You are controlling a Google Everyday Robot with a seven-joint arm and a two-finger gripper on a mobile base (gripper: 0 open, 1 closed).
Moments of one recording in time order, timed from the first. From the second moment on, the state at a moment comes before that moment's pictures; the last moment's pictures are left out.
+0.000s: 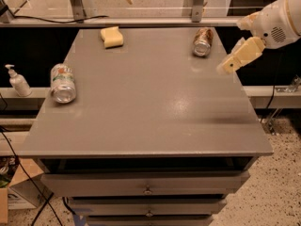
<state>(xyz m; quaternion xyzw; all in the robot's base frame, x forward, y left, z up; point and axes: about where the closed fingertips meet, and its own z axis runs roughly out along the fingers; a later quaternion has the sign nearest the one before) 0.595 -0.209 0.954 -0.49 0.77 0.12 0.38</state>
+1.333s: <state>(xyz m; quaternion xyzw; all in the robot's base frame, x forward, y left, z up) 0.746 -0.200 0.936 -0.30 0.77 0.18 0.54</state>
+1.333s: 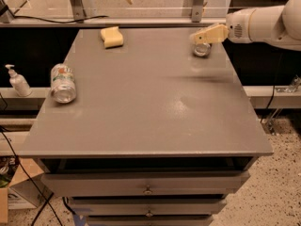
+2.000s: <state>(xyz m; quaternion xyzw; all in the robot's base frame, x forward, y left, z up) 0.791 -0.210 0.906 -0.22 0.79 0.18 0.54</state>
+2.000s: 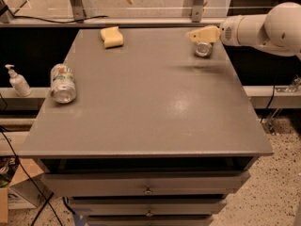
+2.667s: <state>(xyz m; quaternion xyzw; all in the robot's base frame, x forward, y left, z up) 0.813 -0.200 0.872 -0.20 0.82 0.18 0.50</state>
